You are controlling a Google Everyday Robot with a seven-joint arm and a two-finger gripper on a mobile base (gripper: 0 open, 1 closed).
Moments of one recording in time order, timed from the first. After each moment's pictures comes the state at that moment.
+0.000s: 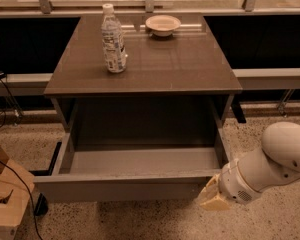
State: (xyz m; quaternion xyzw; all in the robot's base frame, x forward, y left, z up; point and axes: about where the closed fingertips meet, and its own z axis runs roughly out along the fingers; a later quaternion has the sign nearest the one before) arm 0.372 -0.159 0.659 -0.57 0.78 0.23 0.16
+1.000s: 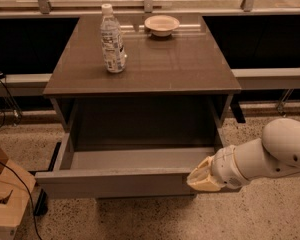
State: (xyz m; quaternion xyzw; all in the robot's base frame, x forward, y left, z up) arm 0.428 -0.136 0.677 -0.57 0.75 0.21 0.27
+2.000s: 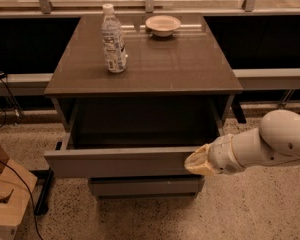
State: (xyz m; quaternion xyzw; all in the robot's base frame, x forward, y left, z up) arm 0.468 -0.131 0.683 -0.56 0.74 0.21 0.31
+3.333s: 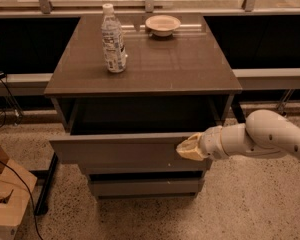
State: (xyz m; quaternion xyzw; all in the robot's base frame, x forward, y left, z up) arm 0.546 -0.122 0.650 -0.52 0.74 0.23 0.37
